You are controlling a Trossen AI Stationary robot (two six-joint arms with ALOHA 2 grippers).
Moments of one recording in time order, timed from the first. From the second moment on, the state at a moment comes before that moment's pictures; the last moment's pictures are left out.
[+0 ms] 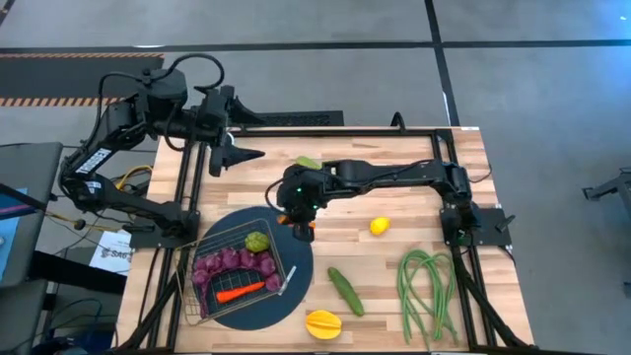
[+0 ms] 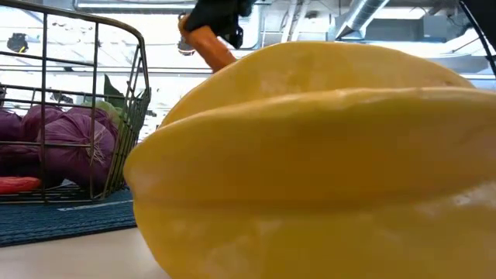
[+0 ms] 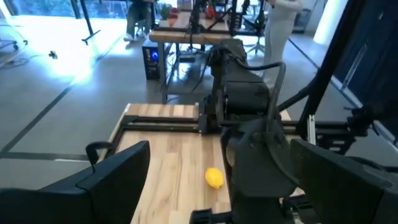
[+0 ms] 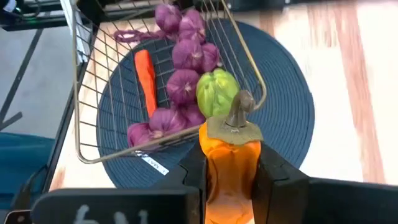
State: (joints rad) left arm 0.33 1.23 1.84 -0.87 0.32 0.05; right arm 0.01 2.05 2.01 -0.75 -0.21 0.08
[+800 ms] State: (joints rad) left arm 0.33 1.23 1.84 -0.91 0.17 -0.02; right arm 0.11 2.05 2.01 -0.66 -0.25 0.01
